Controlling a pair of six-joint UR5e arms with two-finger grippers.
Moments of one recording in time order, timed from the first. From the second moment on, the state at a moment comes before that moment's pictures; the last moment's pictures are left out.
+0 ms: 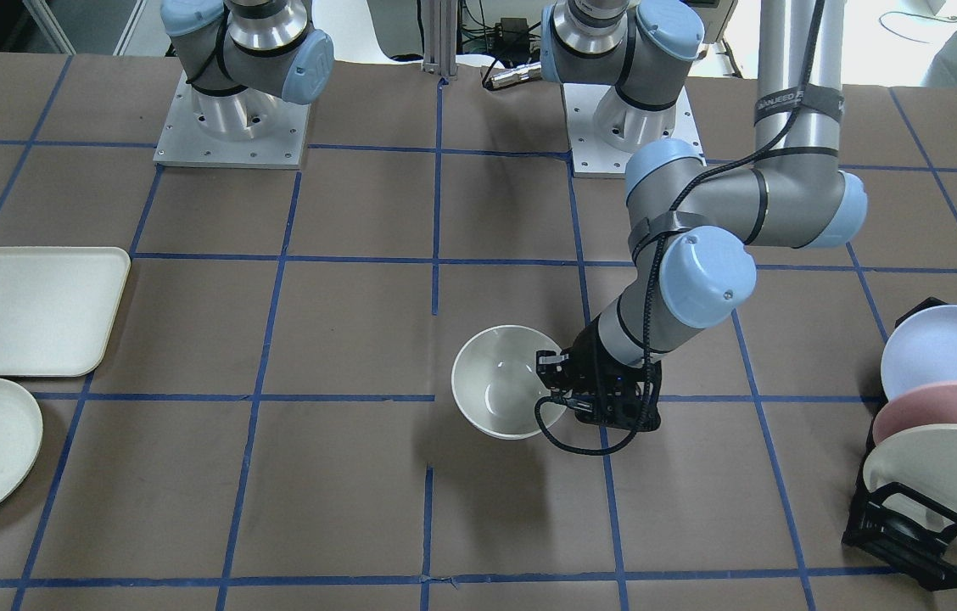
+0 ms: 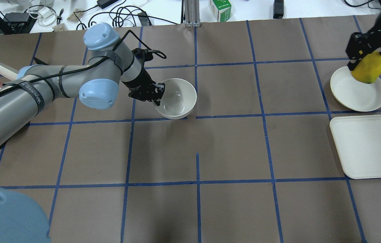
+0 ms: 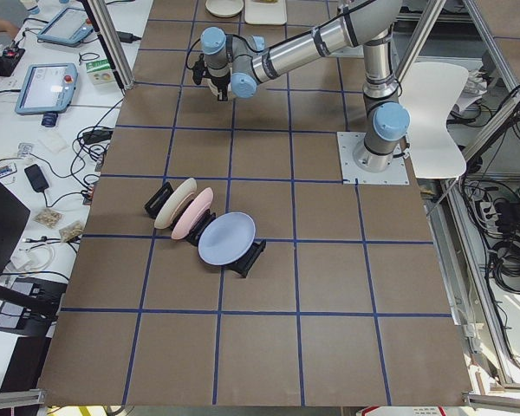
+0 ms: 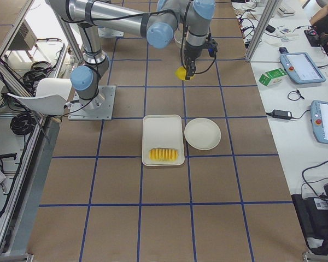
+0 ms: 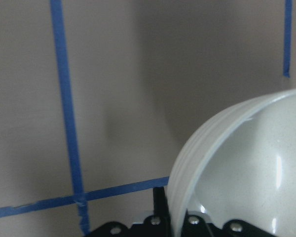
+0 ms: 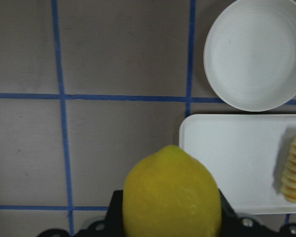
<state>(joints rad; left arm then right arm) -1.66 -1.98 -1.74 -0.99 1.31 -0.05 1.33 -1.46 1.47 -1.50 -1.61 -0.25</state>
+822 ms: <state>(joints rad) -1.77 -2.06 -1.76 -0.89 1.31 -0.12 1.57 -1.45 1.46 -1.52 -1.56 0.09</state>
